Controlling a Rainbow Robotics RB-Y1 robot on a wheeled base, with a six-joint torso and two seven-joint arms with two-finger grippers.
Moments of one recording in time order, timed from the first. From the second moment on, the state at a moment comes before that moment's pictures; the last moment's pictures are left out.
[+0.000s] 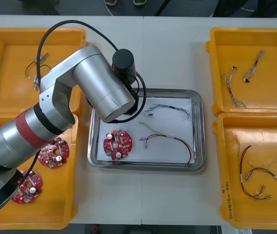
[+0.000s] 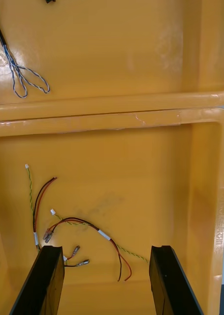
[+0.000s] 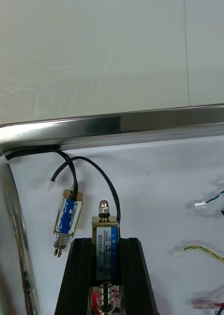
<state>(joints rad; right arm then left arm) -0.12 -0.84 -0.52 -2.18 -0.94 1.92 1.32 -0.80 0.43 -0.68 -1.75 0.37 1.59 -0.71</state>
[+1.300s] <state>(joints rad) -0.09 -0.84 -0.52 -2.22 -0.94 1.92 1.32 -0.77 0.42 -0.70 -1.83 0.35 1.64 -0.71</state>
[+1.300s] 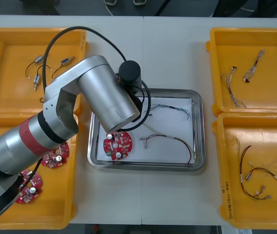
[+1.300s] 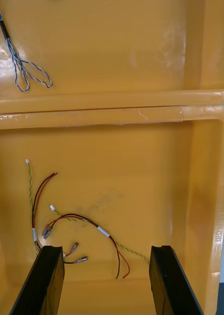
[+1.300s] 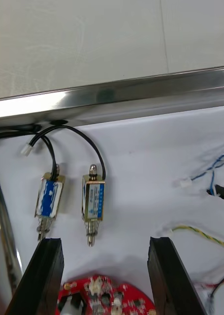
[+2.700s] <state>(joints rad) -0.27 -0.91 -0.24 -2.37 -1.11 1.92 1.32 -0.59 0.82 0.01 -2.06 0.86 1.91 -1.02</state>
